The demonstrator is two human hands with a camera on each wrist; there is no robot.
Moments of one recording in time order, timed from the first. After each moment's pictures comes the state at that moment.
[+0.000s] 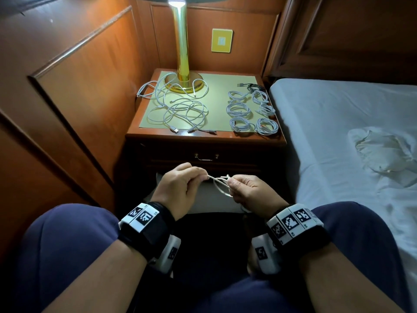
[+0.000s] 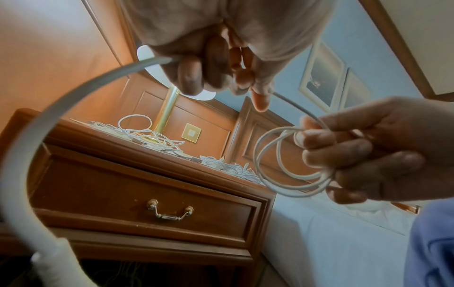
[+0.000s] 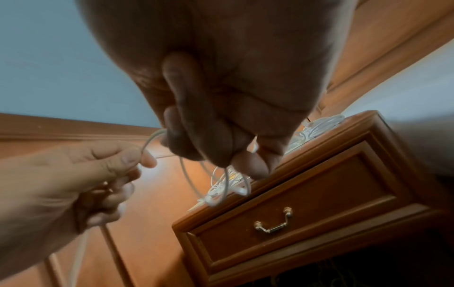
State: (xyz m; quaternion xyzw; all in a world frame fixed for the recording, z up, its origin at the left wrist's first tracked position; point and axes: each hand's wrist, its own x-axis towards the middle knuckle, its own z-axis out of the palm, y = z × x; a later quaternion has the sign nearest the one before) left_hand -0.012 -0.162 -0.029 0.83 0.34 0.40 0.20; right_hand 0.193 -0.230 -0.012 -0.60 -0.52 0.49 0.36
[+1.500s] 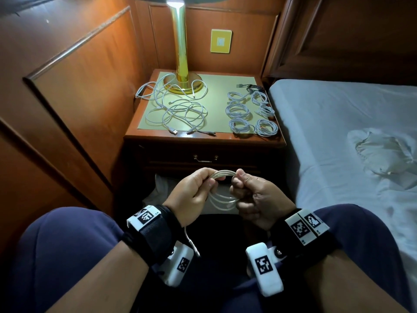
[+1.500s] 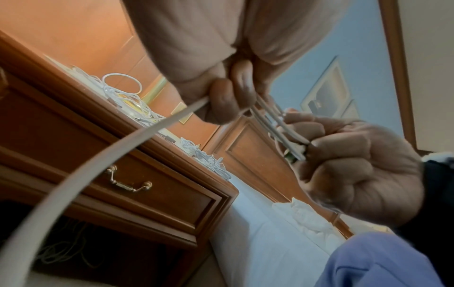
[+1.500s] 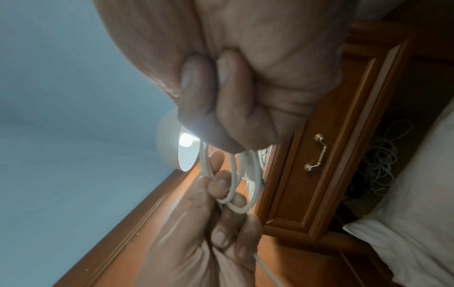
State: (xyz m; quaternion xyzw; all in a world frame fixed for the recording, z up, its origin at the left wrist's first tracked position) left_hand 0.009 -0.179 -0.018 0.74 0.33 0.33 0.48; right_hand 0.184 -0.238 0.011 -0.45 -0.24 0.71 0.48
